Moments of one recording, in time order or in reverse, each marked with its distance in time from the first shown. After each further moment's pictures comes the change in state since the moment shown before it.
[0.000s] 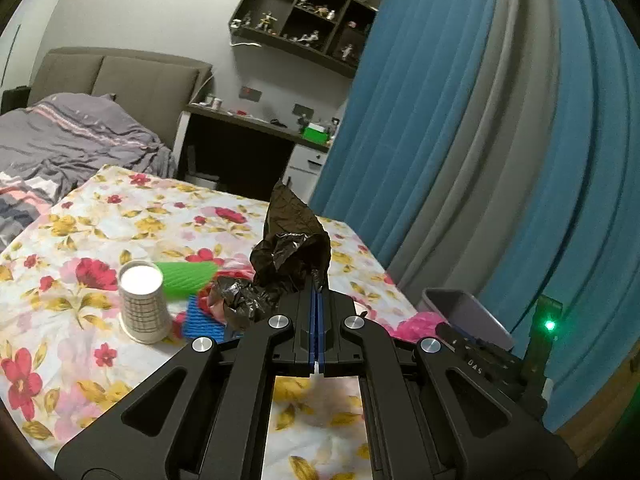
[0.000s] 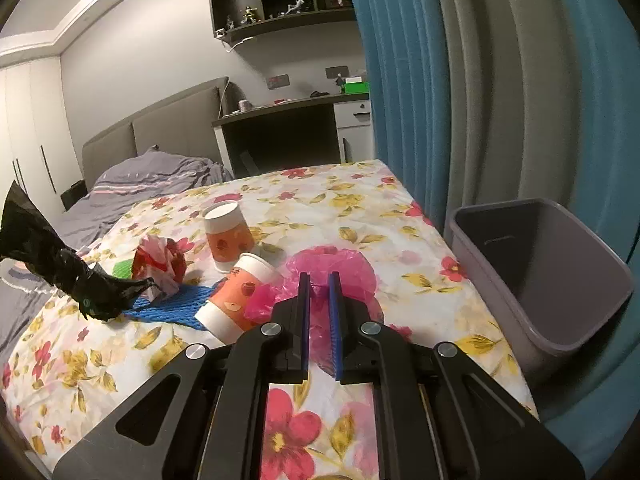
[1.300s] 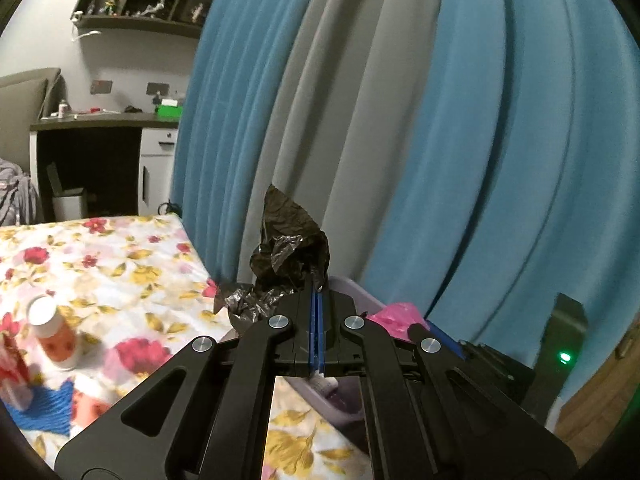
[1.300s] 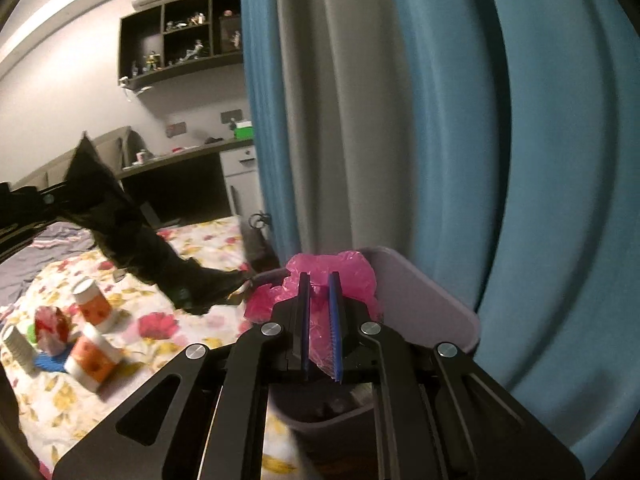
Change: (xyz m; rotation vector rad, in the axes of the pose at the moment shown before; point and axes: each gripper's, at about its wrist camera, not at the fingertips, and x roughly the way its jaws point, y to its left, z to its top) left arm 0.167 -0.247 0.001 0.245 0.169 -0.367; right arm -0.052 -0.156 0.034 0.103 -0.131 -0.332
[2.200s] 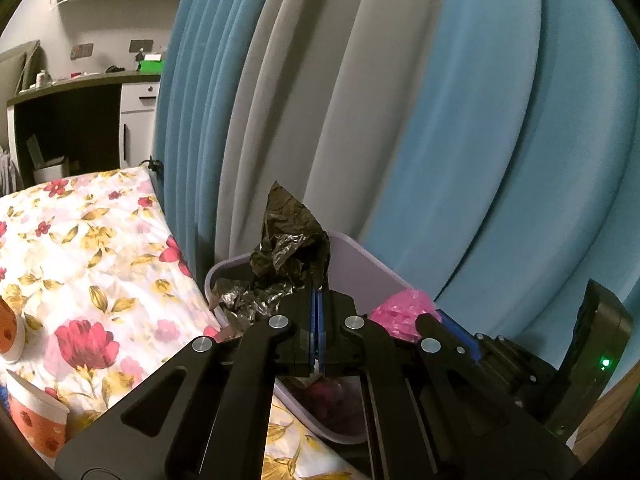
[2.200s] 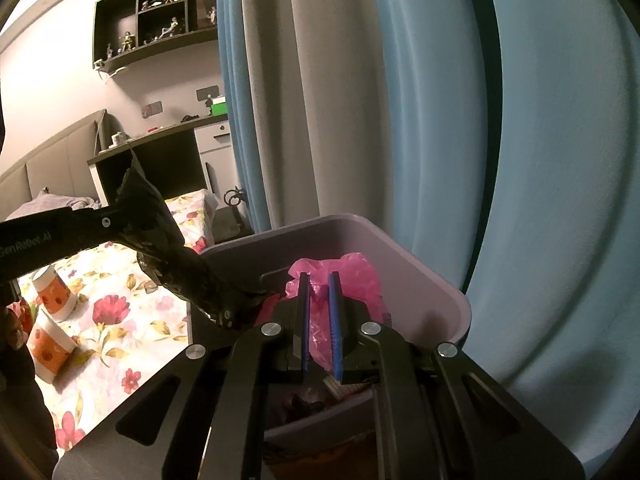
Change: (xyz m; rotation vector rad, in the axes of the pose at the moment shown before) left arm 0.099 -0.009 -0.027 -0.005 0.165 -0.018; right arm 0.041 -0.028 -0.012 0.017 0.083 -0.046
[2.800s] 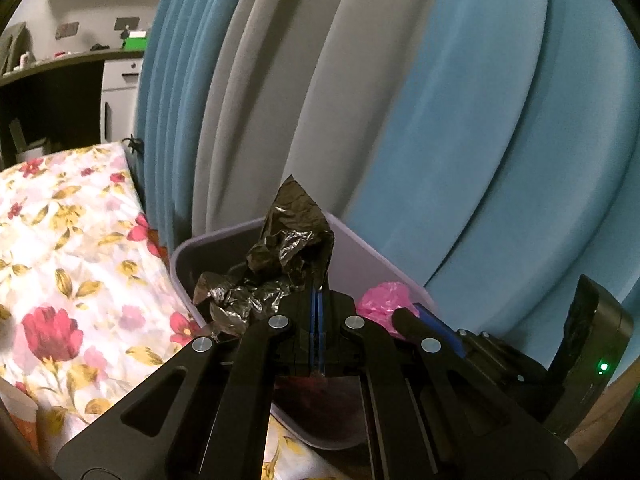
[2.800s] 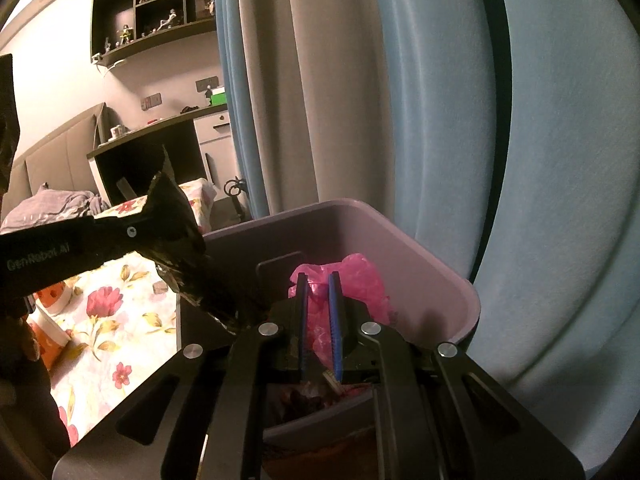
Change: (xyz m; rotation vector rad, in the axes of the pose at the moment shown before) left arm 0.029 -0.002 -0.009 -0.023 0.076 -0.077; right arm 0.014 -0.006 -0.004 0.005 0.036 0.011
